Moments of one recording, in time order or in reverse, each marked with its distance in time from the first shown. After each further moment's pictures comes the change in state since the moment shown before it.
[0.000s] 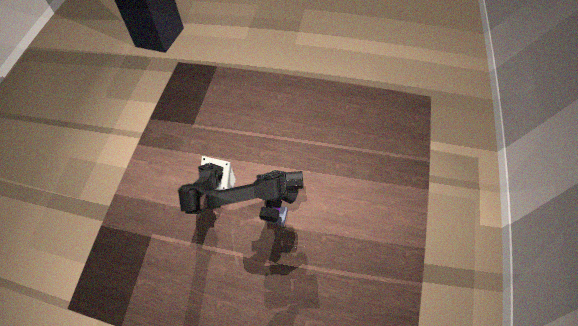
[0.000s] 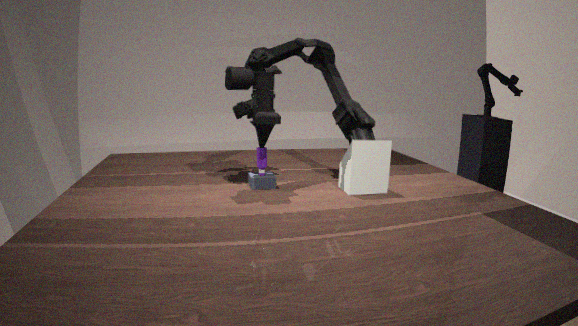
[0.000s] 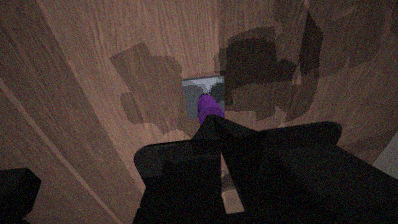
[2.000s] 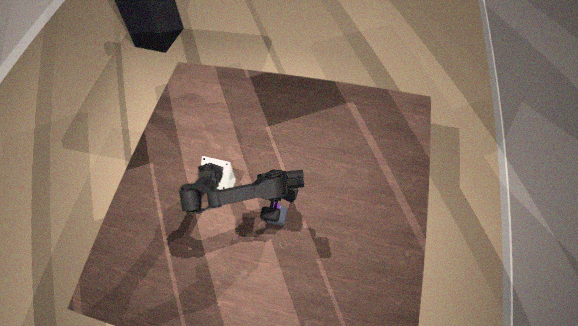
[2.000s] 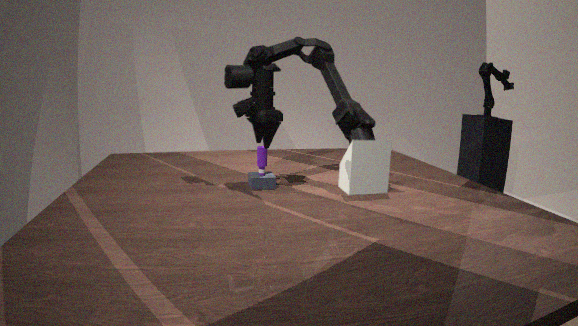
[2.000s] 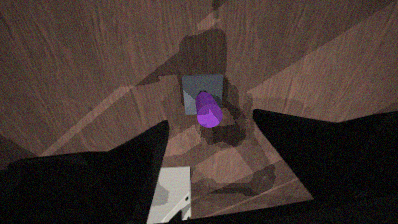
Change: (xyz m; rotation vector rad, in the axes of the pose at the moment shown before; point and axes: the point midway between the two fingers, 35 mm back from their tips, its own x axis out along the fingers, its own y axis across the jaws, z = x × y) arm -0.007 -0.002 -0.001 -0.063 0.021 -0.007
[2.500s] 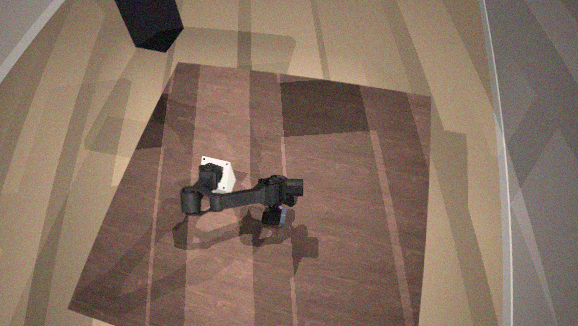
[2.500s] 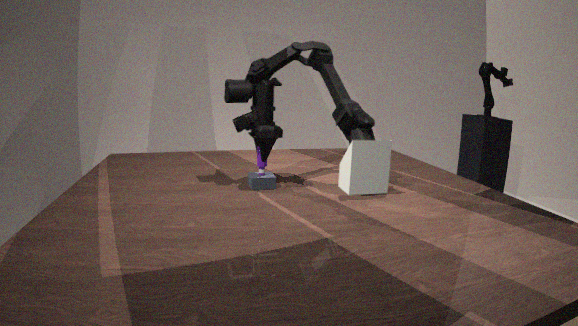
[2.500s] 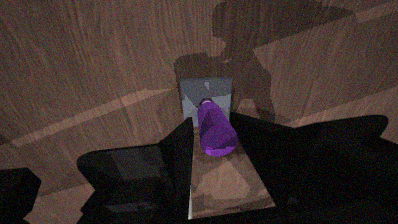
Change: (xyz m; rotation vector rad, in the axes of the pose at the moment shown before) arm 0.040 0.000 0.001 0.005 -0.015 0.003
